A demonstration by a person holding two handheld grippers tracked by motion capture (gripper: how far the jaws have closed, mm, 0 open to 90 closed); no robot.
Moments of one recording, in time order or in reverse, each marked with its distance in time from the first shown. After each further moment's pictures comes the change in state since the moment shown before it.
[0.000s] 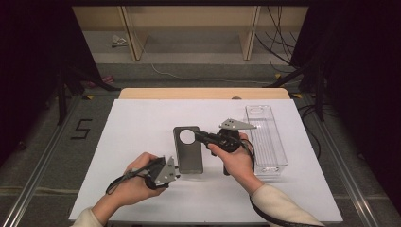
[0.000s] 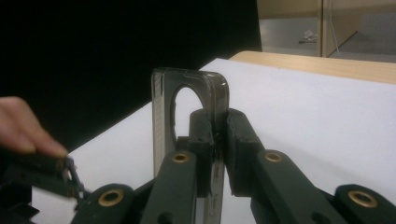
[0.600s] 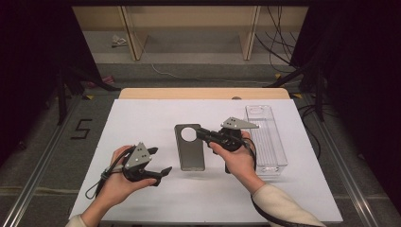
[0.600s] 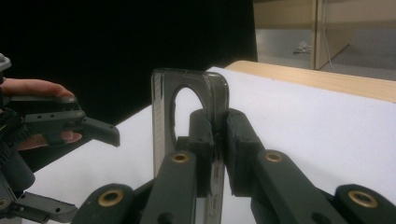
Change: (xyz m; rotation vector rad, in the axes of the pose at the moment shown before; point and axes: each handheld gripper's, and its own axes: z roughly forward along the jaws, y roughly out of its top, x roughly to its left) left arm 0.015 -0.034 -0.020 -0.210 0.142 -0.413; right arm 0.001 0.006 -0.005 -0.025 -0.013 -0.035
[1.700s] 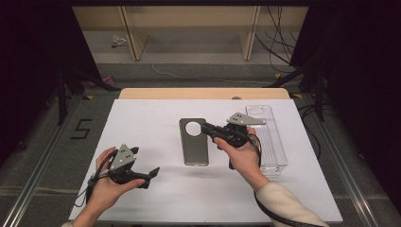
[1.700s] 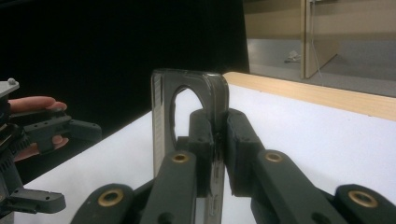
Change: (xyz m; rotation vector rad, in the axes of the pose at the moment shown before) left arm 0.014 -0.023 -0.018 -0.029 0.119 -0.118; right arm -0.007 0.012 -0.011 -0.034 -0.029 -0.006
